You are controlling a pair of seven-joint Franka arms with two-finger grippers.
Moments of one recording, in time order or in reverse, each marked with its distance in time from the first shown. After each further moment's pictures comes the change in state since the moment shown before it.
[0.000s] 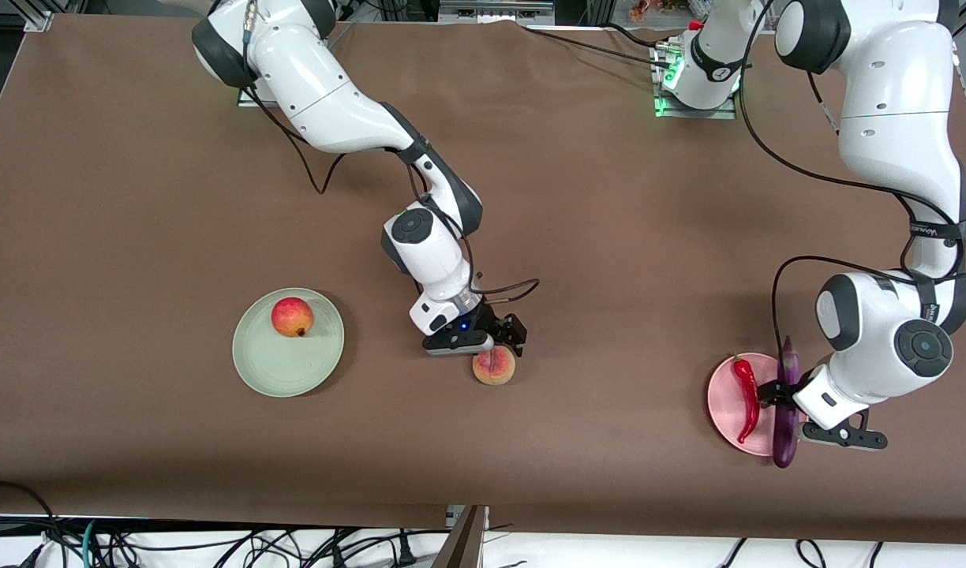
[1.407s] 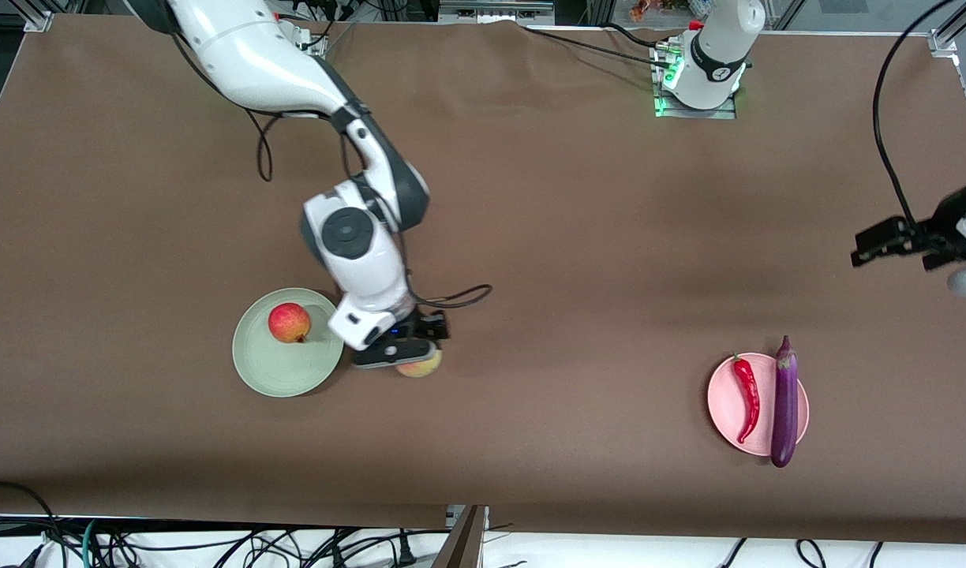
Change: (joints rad) left arm -0.018 -0.667 -0.024 -0.116 -0.004 -0.734 -0.186; right arm -0.174 -0.359 -0.028 -0.208 -0.016 -0.541 -0.413
